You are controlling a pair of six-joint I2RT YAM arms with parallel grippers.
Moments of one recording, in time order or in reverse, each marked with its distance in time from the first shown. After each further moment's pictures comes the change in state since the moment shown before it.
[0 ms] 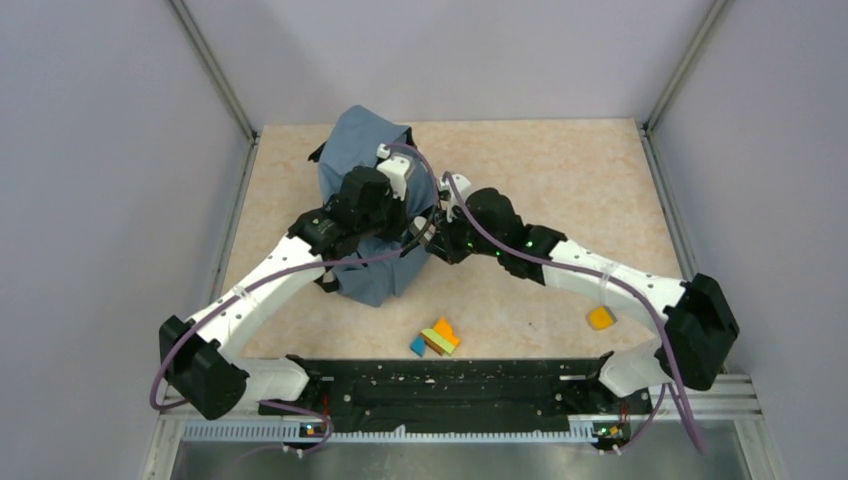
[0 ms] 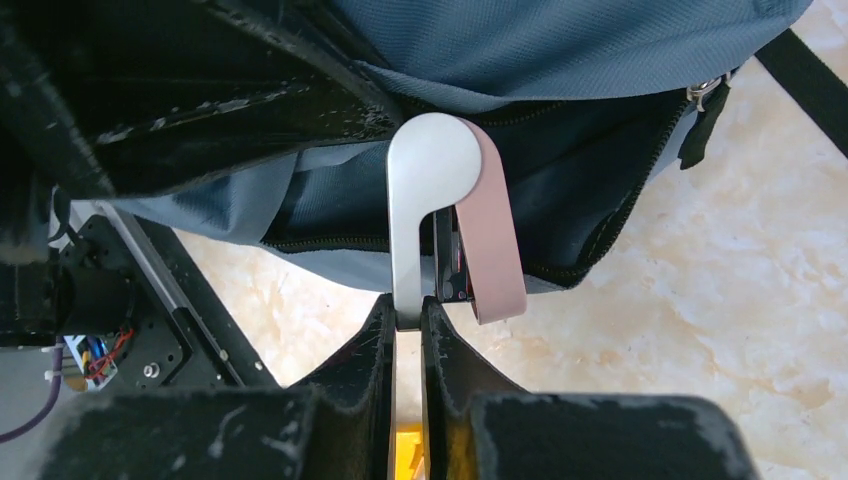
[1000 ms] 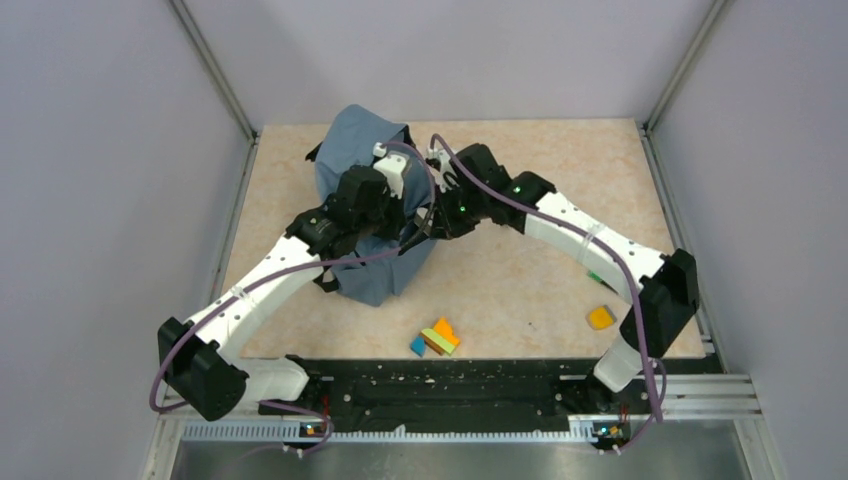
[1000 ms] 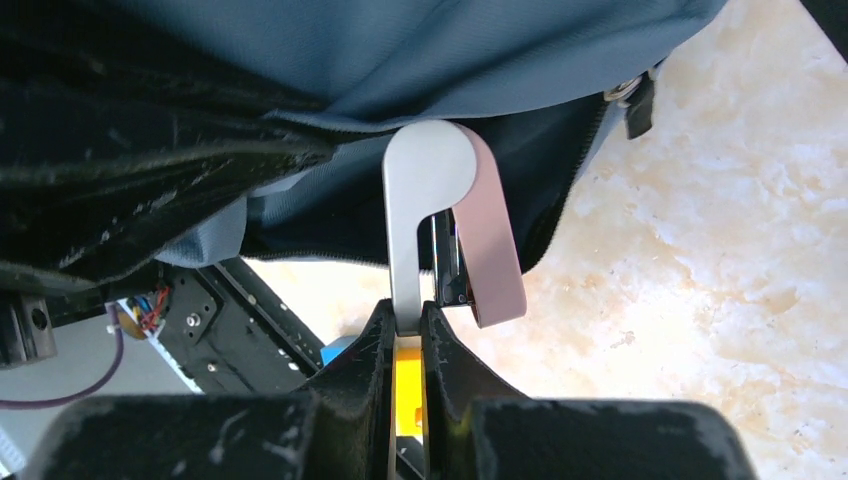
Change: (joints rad) left arm 0.006 -0.006 0.000 -0.002 -0.010 -0.003; right arm -0.074 0.233 0.469 -0.536 -0.073 0.021
